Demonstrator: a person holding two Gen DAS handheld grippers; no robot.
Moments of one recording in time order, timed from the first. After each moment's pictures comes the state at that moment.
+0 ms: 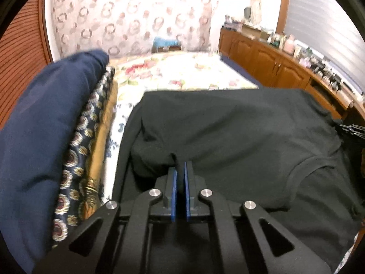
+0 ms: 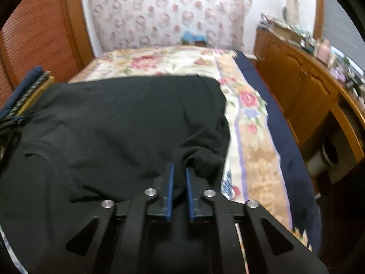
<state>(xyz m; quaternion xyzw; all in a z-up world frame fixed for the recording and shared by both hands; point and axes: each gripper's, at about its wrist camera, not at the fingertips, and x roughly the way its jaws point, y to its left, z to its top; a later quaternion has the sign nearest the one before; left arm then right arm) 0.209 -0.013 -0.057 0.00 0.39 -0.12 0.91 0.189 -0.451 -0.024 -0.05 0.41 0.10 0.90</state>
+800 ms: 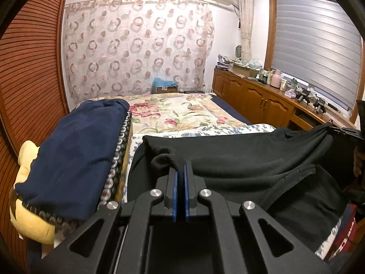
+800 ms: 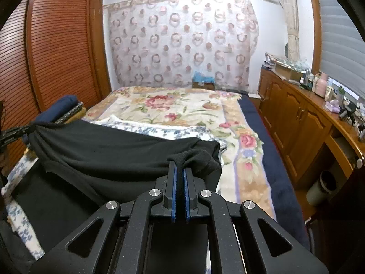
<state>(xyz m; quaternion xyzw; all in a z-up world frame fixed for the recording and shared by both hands) 0.108 0.013 0.010 -0.02 0.28 -0.12 0.95 0.104 -0.448 0.065 -0.05 0.30 0.14 0.94</state>
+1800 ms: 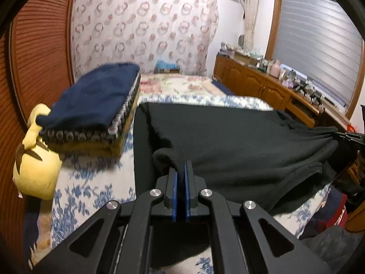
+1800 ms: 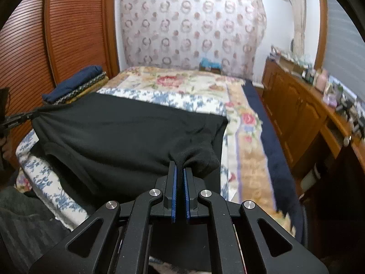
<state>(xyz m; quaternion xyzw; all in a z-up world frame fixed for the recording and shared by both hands) 0.014 0.024 -0.027 -0.04 0.33 -0.12 0.94 -0.004 -0.450 0.053 -0.07 0.35 0.15 0.92</state>
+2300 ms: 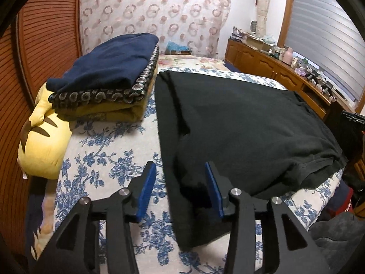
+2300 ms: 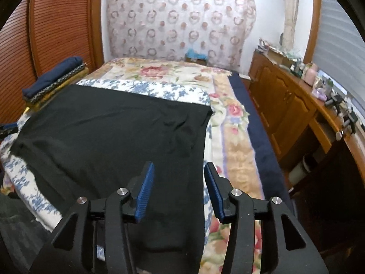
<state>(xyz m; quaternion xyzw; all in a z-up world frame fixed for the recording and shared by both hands) 0.000 0.047 -0.063 -0.04 0.38 -0.09 0.92 0.021 -0.452 0.037 -0.10 0.36 0.10 0.92</state>
